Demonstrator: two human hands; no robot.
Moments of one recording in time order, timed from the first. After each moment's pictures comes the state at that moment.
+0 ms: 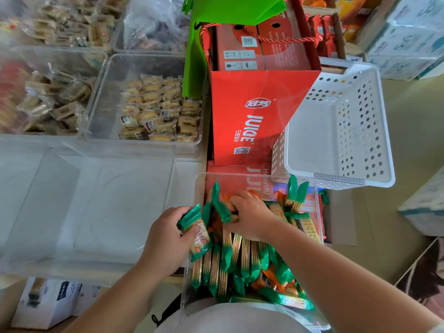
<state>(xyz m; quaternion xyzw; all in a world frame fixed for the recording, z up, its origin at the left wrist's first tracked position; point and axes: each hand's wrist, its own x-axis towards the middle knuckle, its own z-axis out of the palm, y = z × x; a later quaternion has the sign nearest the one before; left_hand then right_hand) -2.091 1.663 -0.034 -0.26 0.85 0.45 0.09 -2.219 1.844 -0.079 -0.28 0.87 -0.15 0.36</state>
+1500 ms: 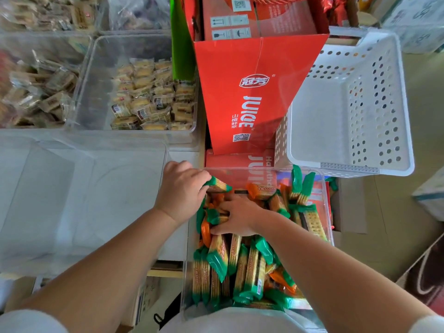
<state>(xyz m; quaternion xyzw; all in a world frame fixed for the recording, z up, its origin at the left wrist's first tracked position) -2.175 1.650 -0.078 0.06 0.99 0.12 -0.06 -2.218 1.829 -0.114 -0.27 0.81 -0.09 0.51</state>
